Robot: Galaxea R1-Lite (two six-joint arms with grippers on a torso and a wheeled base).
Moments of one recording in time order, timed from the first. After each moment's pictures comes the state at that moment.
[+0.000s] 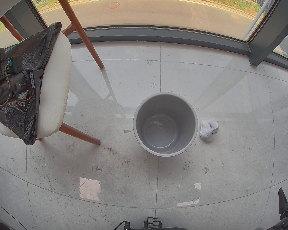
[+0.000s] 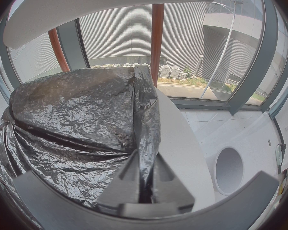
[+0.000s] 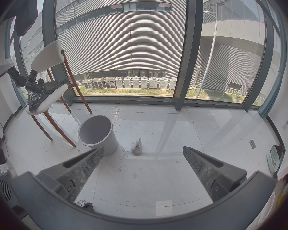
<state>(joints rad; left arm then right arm) 0.06 1.56 -1.09 -0.36 -0.15 0.01 0.00 0.02 -0.02 0.00 -0.02 0.00</state>
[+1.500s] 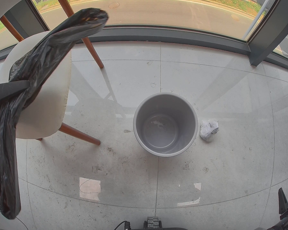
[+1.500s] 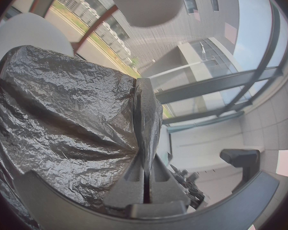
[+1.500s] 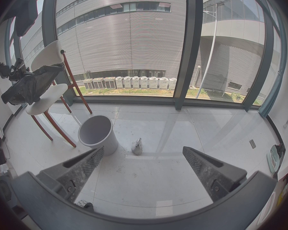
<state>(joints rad) 0.01 1.10 -0.94 -0.14 -1.14 -0.60 0.00 0.02 -0.02 0.00 -0.02 0.00</state>
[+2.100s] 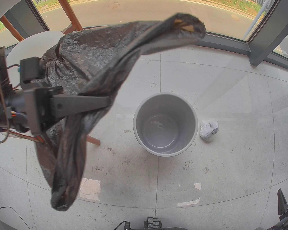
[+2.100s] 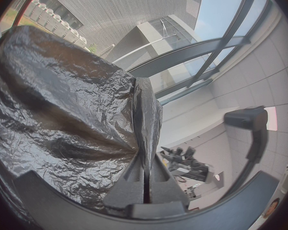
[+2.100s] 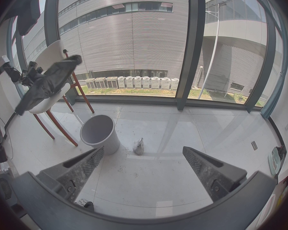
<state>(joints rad) -0.42 1.43 -0.93 -0.43 -0.94 -0.32 0.00 0.02 -0.02 0.00 0.01 -0.01</state>
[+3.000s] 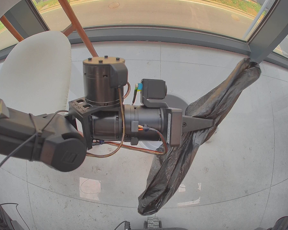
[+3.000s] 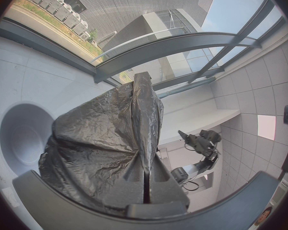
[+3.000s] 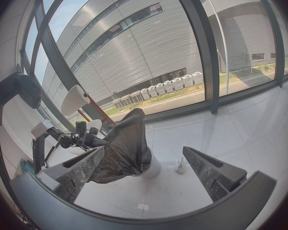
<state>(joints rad) -0.73 1.88 -1.17 -0.60 -0.73 -0.42 0.49 0.30 -0.36 -0.07 -0.15 0.22</state>
